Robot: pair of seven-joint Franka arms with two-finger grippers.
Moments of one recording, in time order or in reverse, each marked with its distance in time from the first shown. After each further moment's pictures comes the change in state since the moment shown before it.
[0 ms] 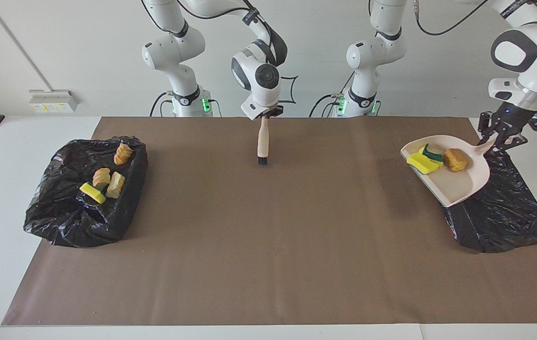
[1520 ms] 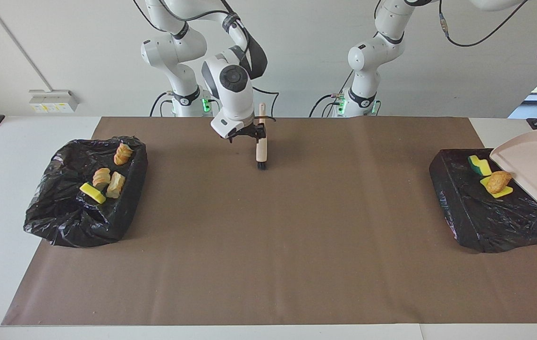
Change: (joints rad) left arm 0.086 0.207 -0.021 0.266 0.692 0.086 -0.075; right arm -0.294 0.013 -0.014 0.217 -0.259 -0.018 -0.207
